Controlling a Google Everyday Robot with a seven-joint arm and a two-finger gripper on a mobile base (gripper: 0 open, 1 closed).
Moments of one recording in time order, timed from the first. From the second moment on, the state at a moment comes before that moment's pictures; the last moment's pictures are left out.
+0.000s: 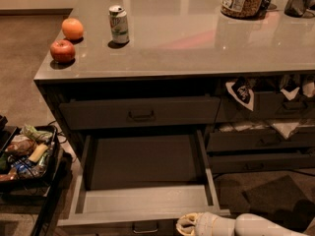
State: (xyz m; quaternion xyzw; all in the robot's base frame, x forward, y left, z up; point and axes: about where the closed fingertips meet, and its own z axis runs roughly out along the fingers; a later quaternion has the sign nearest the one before) arm 0.358 -0.096 0.421 -0.54 0.73 0.17 0.37
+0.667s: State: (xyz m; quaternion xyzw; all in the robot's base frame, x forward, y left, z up) arm 0.406 -0.093 0.411 -0.54 0.74 0.19 0.36
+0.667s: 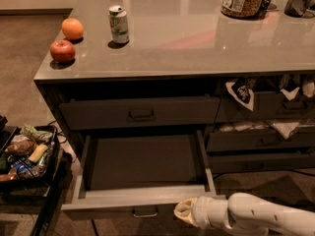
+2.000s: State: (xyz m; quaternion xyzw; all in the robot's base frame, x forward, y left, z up) arm 0.474 -0.097 0.396 -0.54 0.74 0.19 0.35
